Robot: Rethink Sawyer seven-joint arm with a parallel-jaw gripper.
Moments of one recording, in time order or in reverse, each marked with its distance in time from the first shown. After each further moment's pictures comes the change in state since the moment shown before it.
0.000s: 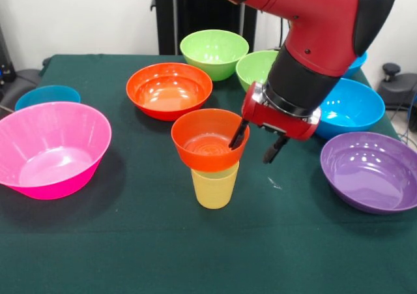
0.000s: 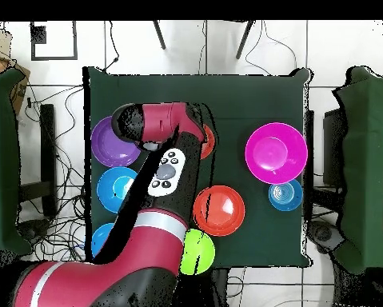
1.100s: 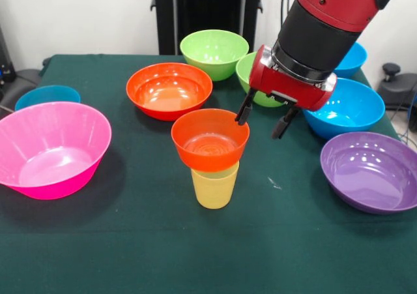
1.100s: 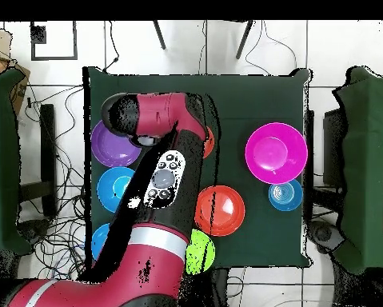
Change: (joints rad) arm 0.000 -0.090 0.000 0.000 0.000 0.085 0.000
